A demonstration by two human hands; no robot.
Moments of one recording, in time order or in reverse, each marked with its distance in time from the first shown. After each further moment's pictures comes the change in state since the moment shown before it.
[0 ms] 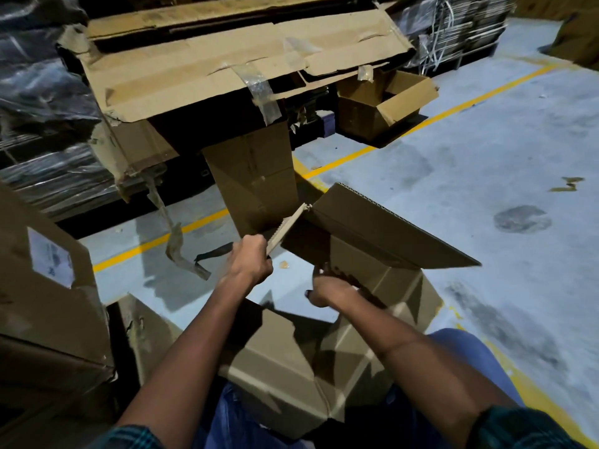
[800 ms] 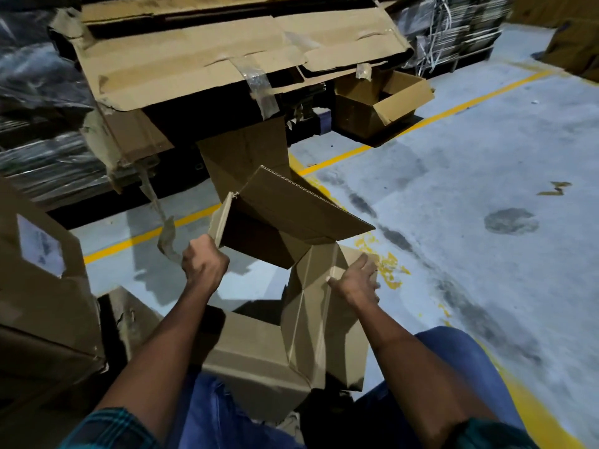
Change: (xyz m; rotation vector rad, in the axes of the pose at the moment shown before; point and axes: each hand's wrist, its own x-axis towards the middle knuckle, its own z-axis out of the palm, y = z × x) left_hand 0.005 -0.060 0.007 -0.101 0.156 -0.426; right_hand -0.013 0.047 0.007 0.648 0.348 0.406
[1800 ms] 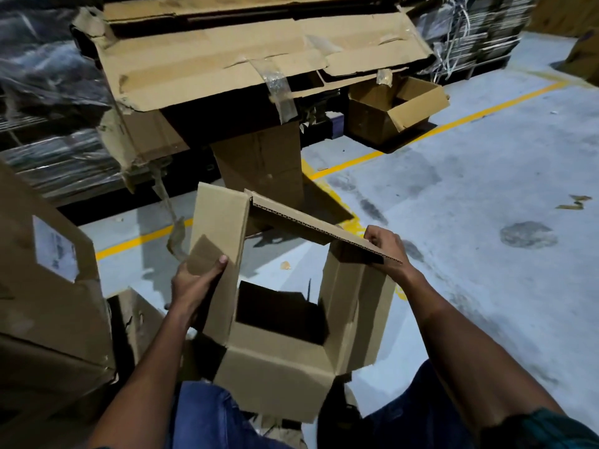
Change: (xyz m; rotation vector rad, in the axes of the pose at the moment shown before) left_hand 0.018 -0.090 0.035 -0.678 -0.120 -0.329; right_hand 0.059 -0.015 -0.073 -0.017 0.085 -0.655
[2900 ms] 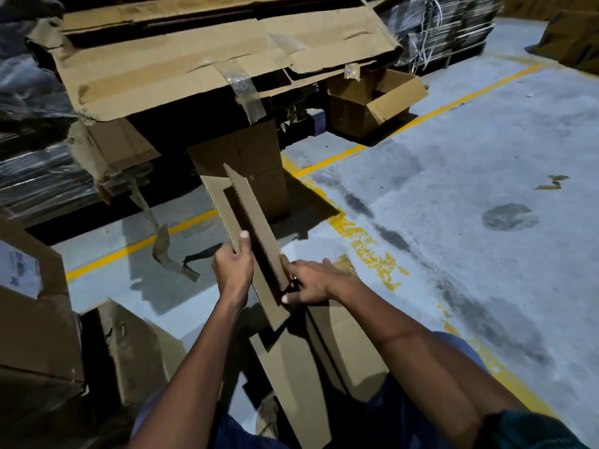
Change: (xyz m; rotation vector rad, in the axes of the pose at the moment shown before) left_hand -0.088 0.082 0.091 -0.260 0.012 0.258; right_hand -0.041 -0.075 0.044 -0.397 -0.634 -0.289
